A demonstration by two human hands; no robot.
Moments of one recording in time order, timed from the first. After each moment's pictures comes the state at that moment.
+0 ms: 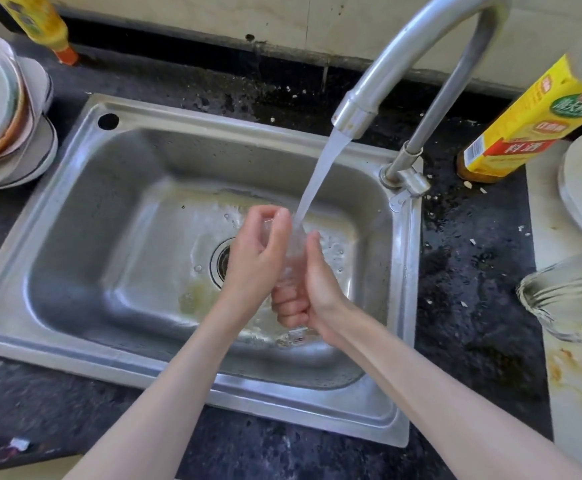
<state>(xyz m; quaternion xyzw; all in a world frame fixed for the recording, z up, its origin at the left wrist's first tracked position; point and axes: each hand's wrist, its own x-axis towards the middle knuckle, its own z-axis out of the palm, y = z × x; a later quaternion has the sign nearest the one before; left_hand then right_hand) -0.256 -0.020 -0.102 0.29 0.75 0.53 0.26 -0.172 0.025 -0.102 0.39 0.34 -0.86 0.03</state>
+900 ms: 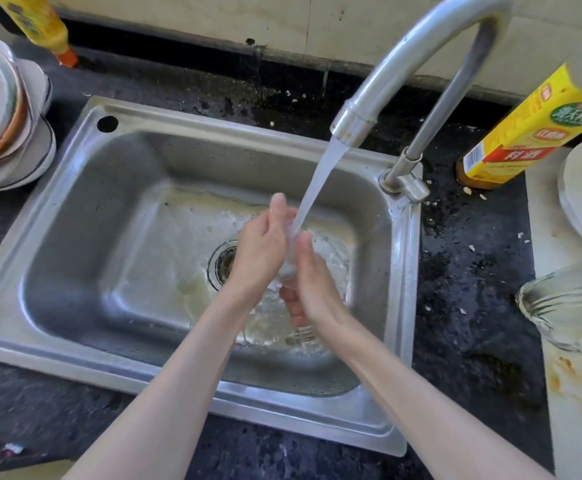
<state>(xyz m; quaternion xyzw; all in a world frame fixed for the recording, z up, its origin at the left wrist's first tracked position) -0.262 0.000 -0.099 0.20 0.75 0.51 0.36 -0.173 0.027 -0.111 0.44 0.53 -0.73 -0.03</state>
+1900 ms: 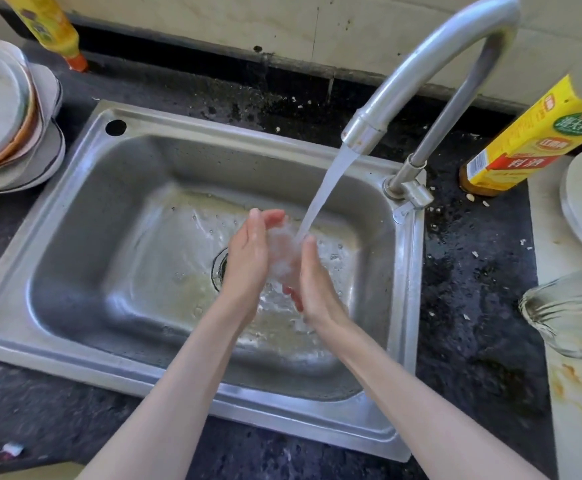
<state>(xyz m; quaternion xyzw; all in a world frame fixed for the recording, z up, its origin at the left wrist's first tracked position) -0.264 -0.017 -0.102 0.14 0.72 0.58 0.35 -0.181 0.022 -0.112 0.46 0.61 -0.64 -0.06</state>
